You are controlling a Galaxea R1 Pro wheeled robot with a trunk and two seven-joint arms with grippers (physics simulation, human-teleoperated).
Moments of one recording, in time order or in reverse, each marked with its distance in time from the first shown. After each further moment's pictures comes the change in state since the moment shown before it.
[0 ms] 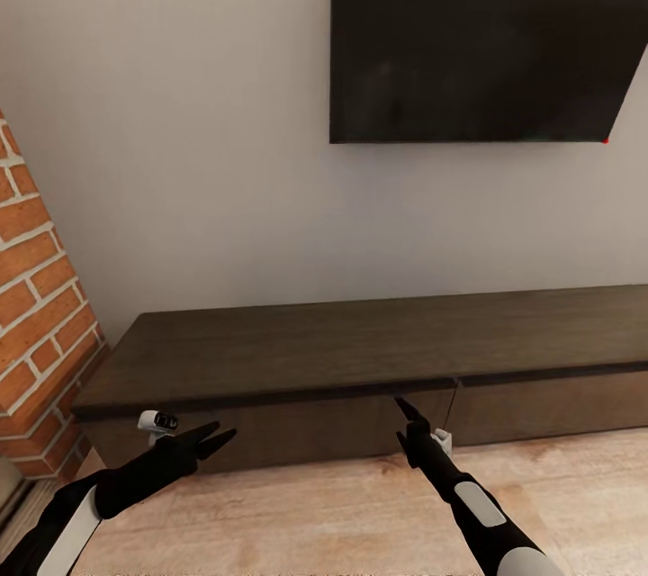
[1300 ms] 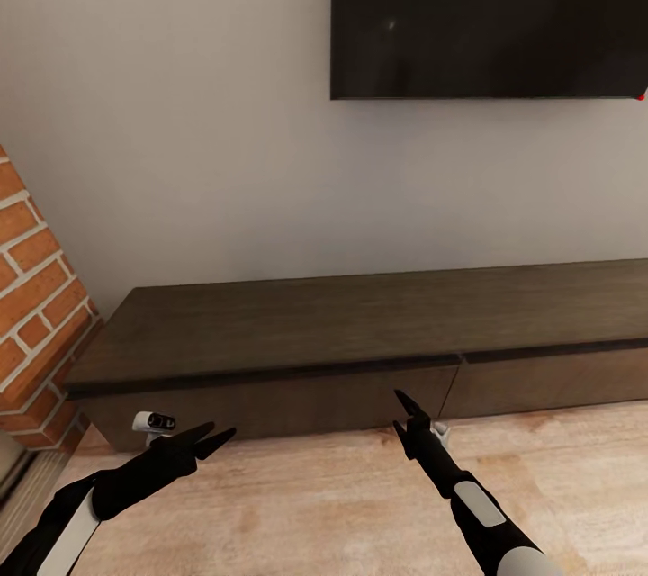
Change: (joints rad) left arm 0.001 0.001 -0.002 0.000 0.000 0.000 -0.064; right arm 0.000 0.000 0.005 -0.003 0.003 0.017 0.121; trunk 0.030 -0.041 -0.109
